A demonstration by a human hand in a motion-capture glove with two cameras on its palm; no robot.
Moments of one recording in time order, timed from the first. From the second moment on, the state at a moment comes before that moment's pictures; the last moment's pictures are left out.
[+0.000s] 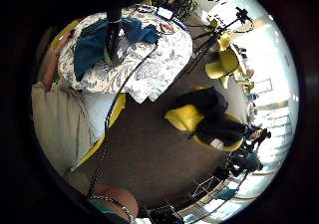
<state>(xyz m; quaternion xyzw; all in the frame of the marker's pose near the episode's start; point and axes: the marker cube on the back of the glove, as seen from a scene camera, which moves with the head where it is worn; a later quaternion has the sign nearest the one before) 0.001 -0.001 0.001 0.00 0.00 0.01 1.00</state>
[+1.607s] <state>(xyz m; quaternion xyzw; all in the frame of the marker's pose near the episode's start) 0.015 -0.130 0.138 0.17 -0.50 0.16 0.83</state>
